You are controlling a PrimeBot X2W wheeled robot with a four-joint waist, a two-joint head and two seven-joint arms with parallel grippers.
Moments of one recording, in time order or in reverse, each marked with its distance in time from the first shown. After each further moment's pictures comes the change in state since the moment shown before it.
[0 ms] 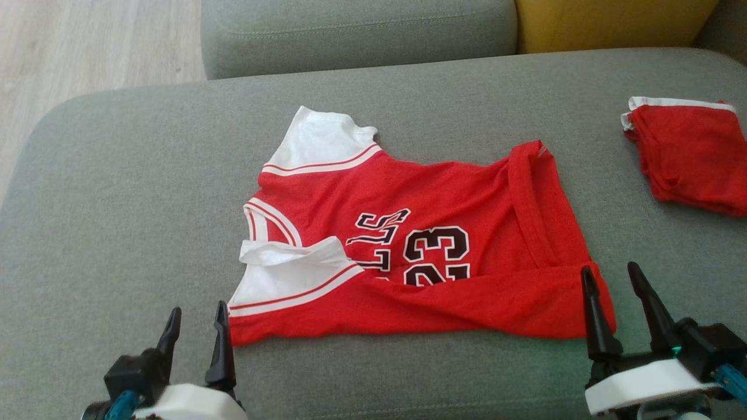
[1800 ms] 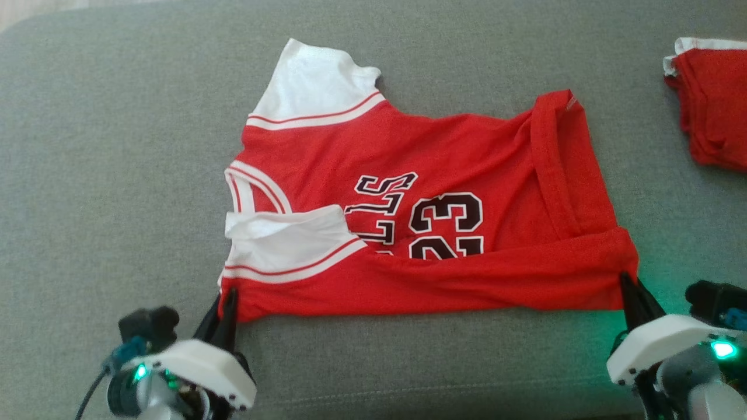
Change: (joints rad) left arm -0.171 -0.008 -0.030 0.165 -0.170 -0.131 0.166; right arm -0.141 0.036 -0.166 0.179 0.043 0.000 0.342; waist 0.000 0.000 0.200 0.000
